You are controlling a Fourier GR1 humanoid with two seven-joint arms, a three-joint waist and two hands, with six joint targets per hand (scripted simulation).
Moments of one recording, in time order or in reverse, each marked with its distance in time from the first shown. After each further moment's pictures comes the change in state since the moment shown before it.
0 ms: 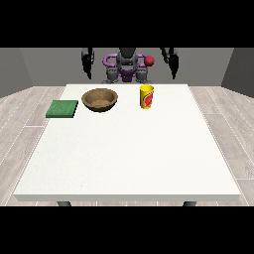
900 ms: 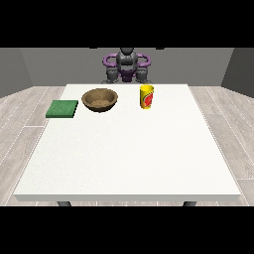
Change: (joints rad) left arm 0.187 -0.073 -0.151 -0.340 0.070 0.149 0.293; right arm 0.253 0.030 -0.030 -0.352 -0.208 0.010 0.317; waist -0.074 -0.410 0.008
